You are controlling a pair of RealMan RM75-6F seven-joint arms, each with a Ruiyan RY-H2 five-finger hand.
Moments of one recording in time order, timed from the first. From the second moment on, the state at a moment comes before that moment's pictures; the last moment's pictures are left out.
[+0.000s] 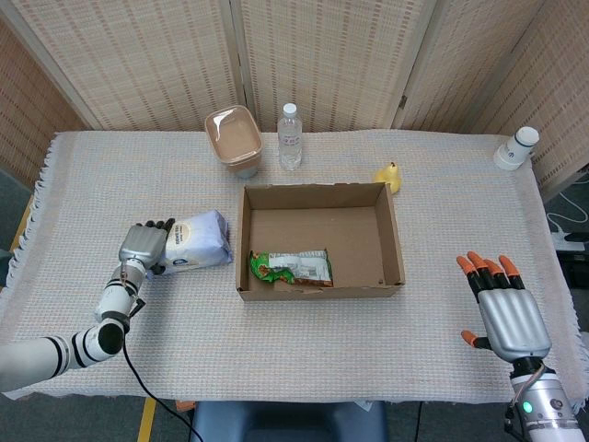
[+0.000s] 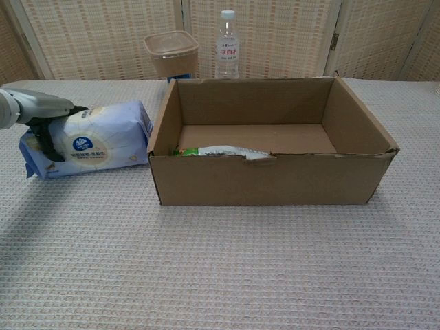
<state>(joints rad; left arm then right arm) -1.00 -1.37 -0.03 -1.38 0.41 0.81 0.71 0.22 -0.85 0.03 -2.36 -1.19 1.39 -0.68</state>
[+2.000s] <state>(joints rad) -1.31 -1.63 -0.29 -1.42 0.75 0.99 0.74 0.20 -0.78 0.02 -2.36 -1.26 1.40 -0.57</state>
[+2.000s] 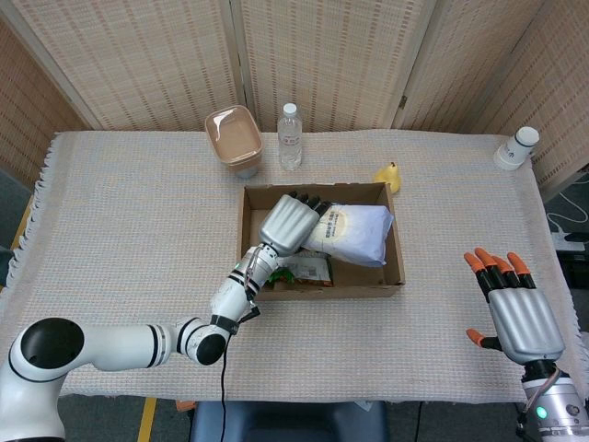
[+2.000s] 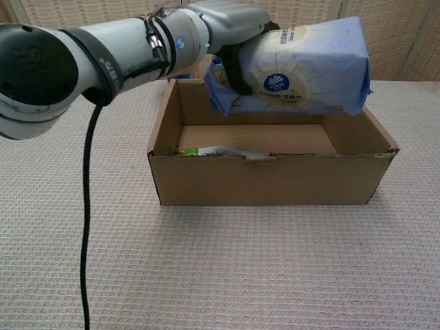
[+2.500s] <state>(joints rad) -1.24 -1.47 -0.30 -1.53 0.75 1.03 0.73 0.20 -0.80 0.02 -2.36 -1.26 1.40 -0.59</state>
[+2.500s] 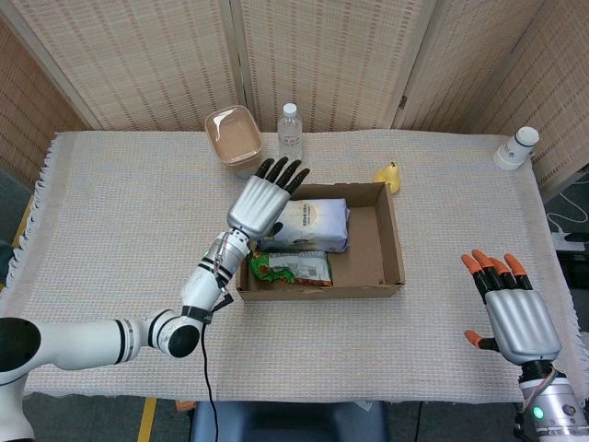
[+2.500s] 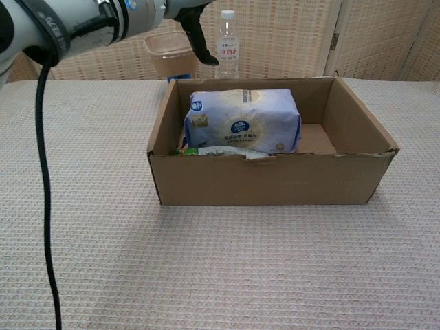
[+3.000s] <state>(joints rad) -1.00 -0.97 -0.21 -1.80 0.76 1.10 0.71 0.20 -0.81 0.02 -2.36 -1.27 1.39 -0.60</state>
